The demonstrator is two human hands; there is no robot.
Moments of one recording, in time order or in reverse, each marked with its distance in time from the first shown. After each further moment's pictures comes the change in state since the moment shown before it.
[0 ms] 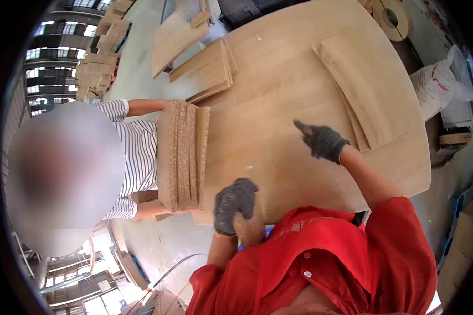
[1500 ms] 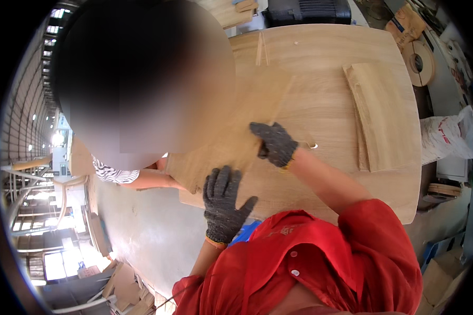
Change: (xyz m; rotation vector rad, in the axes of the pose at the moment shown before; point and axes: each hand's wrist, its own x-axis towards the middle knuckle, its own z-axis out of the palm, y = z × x) left_hand -0.065 0.084 -0.030 1.410 0.210 -0.117; right_hand 0.125 -0.208 0.076 1.446 -0.045 0.624
